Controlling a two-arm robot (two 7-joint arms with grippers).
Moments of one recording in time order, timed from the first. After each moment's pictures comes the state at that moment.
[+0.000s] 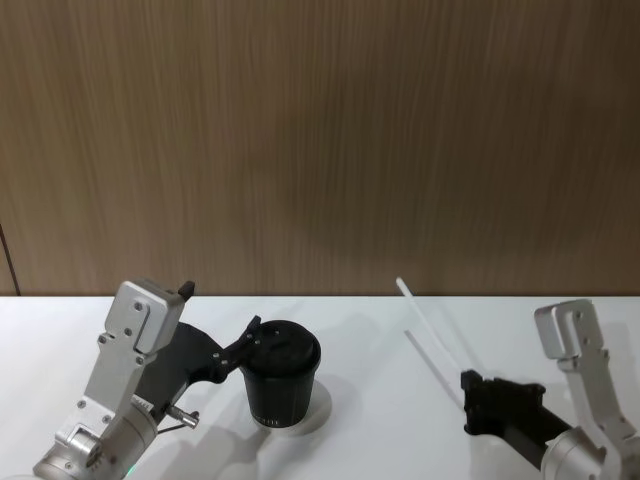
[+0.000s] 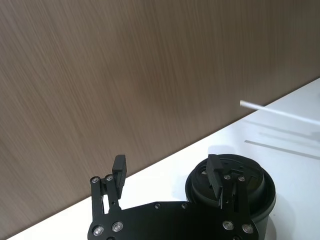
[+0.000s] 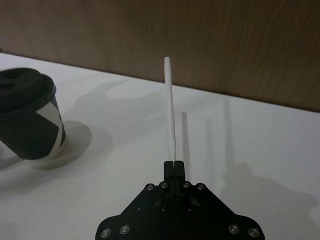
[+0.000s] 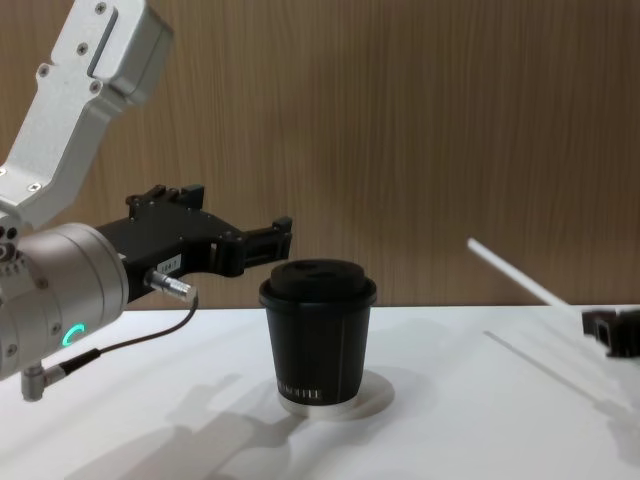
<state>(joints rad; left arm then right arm) -0.24 0.38 0.45 -1.63 -0.20 0.01 -0.01 0.08 0.28 -0.16 -1.71 0.20 0.45 0.21</state>
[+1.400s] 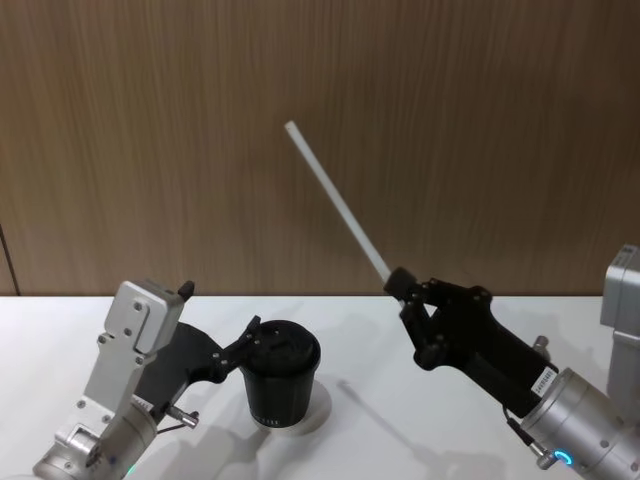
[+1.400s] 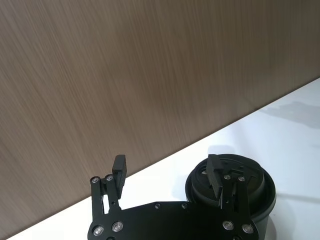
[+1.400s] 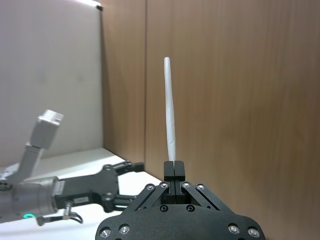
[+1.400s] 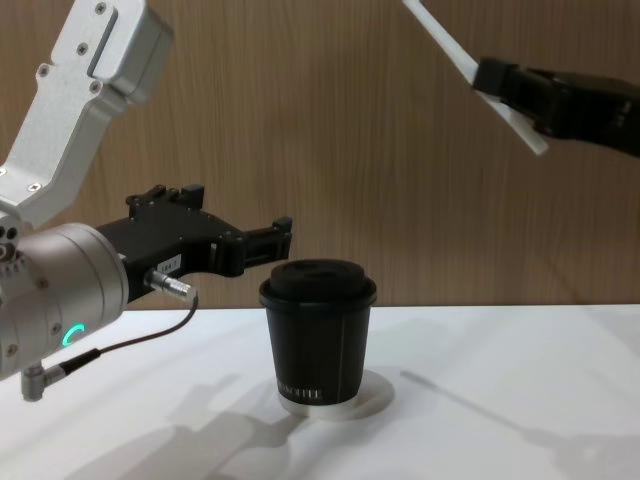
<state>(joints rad) -0.24 0.38 0.45 -1.63 -0.20 0.01 -0.01 0.15 0.30 -0.18 -1.70 0.47 -0.02 0.65</state>
